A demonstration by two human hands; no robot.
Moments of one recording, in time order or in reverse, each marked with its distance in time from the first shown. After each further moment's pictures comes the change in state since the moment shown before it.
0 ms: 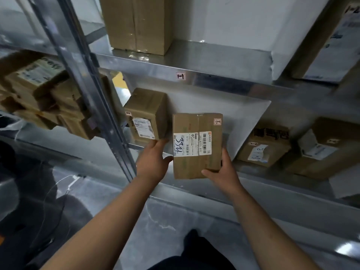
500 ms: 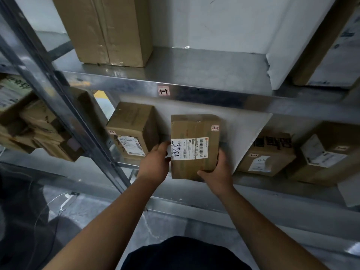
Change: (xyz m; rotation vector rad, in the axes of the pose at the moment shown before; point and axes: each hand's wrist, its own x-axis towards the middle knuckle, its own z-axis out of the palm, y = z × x) left_hand 0.073 0.014 0.036 0.016 -0.118 0.082; right_hand 0.074 0.012 0.015 -0.035 0.219 0.031
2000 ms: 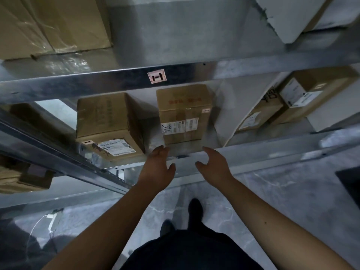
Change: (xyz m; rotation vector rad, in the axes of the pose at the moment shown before) left_hand 0.003 -0.058 0.024 -0.086 -0.481 0.207; right_hand -0.053 -0.003 0.047 -0.238 -0.015 0.332
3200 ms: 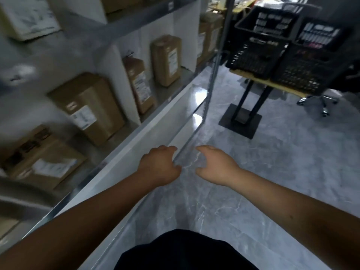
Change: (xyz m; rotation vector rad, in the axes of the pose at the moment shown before) left_hand -0.042 0.462 0.261 0.467 -0.506 0.748; right_hand -0.213 0.310 -0.350 -0.090 0.311 0.327
